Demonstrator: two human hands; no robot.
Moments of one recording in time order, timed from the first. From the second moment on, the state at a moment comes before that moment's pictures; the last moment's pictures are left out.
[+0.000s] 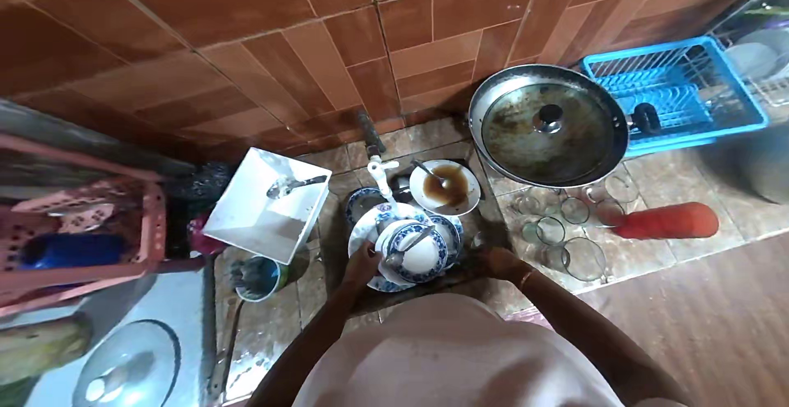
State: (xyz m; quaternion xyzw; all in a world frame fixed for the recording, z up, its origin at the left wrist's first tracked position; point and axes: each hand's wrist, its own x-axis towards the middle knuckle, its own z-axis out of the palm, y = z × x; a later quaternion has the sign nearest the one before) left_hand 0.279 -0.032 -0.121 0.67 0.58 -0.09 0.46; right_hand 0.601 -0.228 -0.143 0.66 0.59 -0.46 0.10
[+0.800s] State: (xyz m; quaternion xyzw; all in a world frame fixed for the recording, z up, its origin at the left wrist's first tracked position) left_hand 0.399 0.020 -0.086 0.51 0.47 0.16 0.70; right_hand 0.592 -0.211 -0.066 0.75 0.50 -0.41 0.13
